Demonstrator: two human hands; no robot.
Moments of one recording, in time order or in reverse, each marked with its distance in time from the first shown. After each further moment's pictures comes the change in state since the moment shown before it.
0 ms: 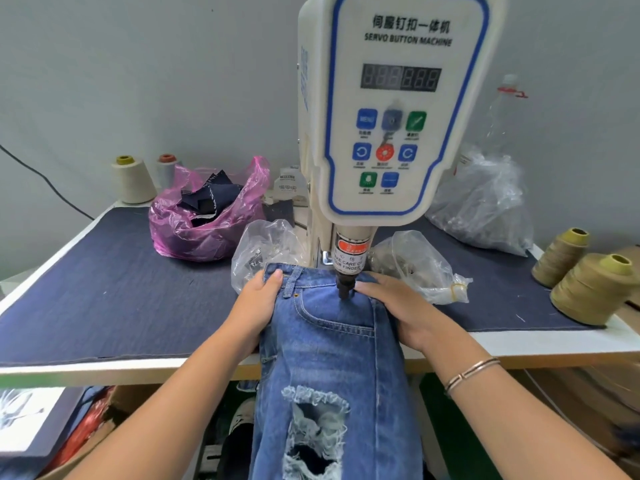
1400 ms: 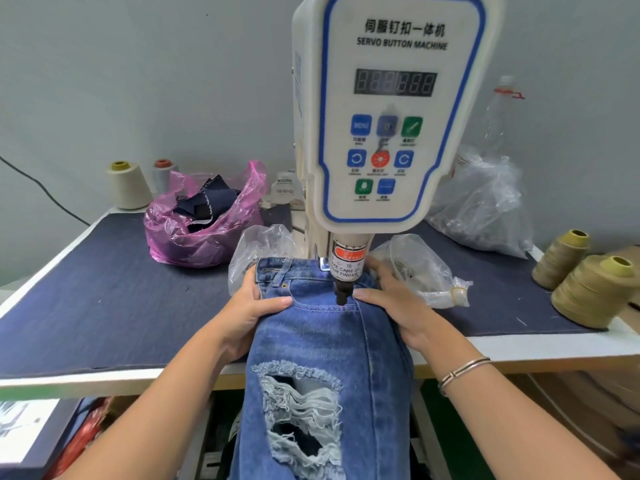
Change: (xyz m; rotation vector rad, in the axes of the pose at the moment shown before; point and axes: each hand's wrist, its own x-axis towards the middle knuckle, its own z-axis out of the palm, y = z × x) left_hand 0.008 -0.002 -0.018 -0.261 -0.341 -0.046; right_hand 0.020 0.015 -0.022 -0.199 0.024 -0.176
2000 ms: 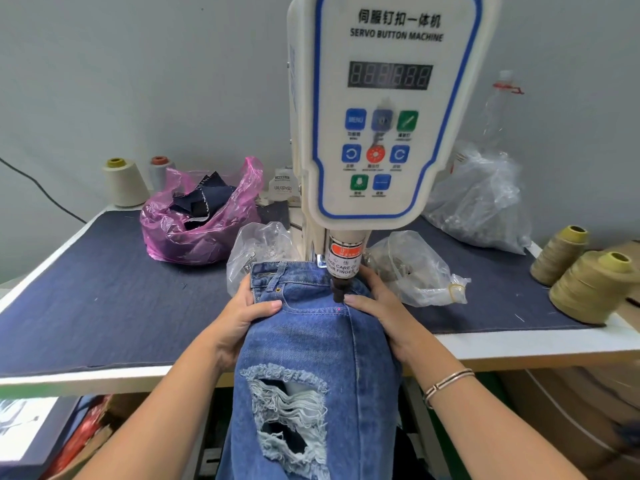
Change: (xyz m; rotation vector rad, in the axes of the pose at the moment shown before) left_hand 0.002 -0.018 -0.012 -0.128 -0.036 0.006; right_hand -0.002 0.020 0.017 0.174 0.009 -0.030
